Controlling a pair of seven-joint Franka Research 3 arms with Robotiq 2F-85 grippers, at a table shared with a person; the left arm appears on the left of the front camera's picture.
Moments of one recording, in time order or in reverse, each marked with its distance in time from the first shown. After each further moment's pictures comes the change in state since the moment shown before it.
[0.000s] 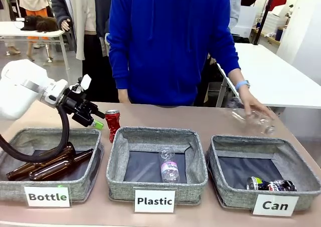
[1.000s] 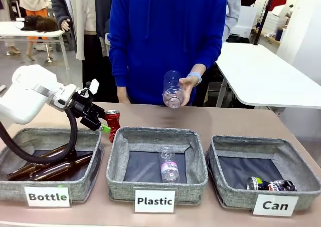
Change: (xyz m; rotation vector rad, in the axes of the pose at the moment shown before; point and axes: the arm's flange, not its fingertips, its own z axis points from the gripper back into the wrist) left arm 0.003 0.002 -0.032 -0.011 -0.005 0.004; right arm -0.001 -0.005 0.006 -0.005 -0.003 0.008
